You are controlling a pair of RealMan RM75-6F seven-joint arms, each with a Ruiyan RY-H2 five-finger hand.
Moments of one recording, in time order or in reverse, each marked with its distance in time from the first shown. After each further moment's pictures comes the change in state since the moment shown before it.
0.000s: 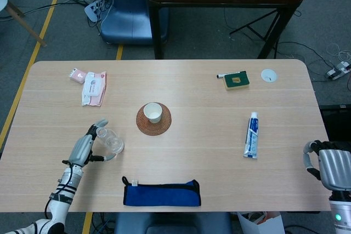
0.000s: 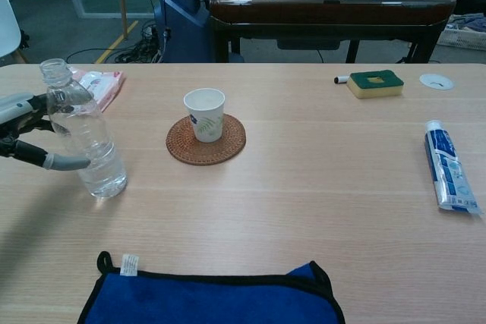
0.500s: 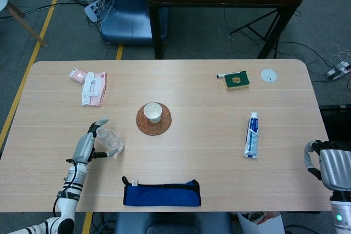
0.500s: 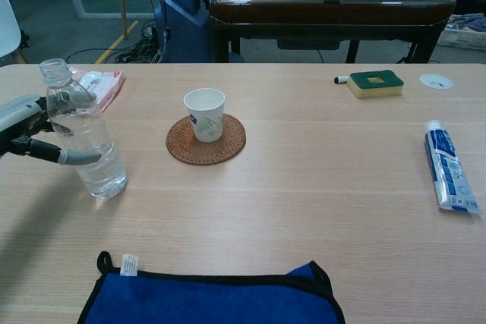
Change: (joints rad) left arm -0.008 -0.083 -0.044 0.040 -0.083 0.007 0.034; right arm -0.001 0.003 0.001 -0.002 0.000 0.002 0.003
